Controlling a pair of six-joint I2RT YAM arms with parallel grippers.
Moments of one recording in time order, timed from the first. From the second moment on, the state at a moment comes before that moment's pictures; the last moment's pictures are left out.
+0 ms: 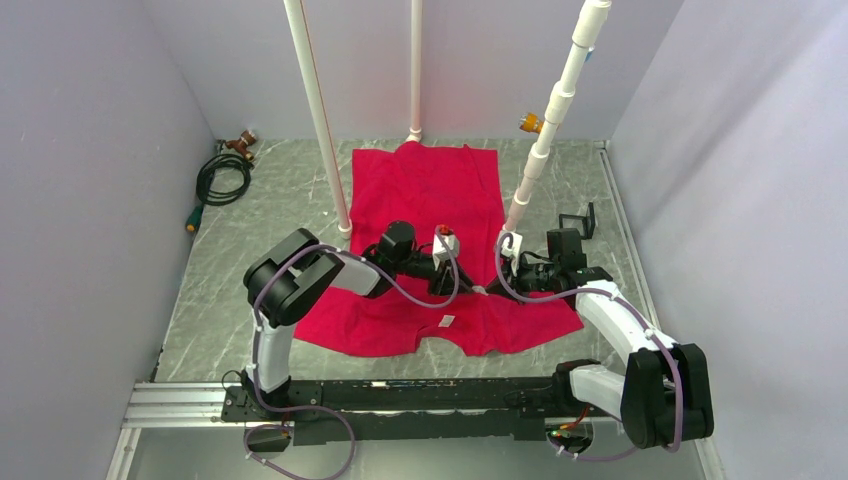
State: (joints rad) left arm -0.76 1.99 0.90 0.88 0.94 0.00; right arm 0.14 1.13 0.55 -0.34 -0.92 -0.71
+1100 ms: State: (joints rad) left arm -0.78 1.88 1.14 0.15 0.89 0.34; right arm 0.14 1.12 0.61 -0.48 -0.90 -0.88
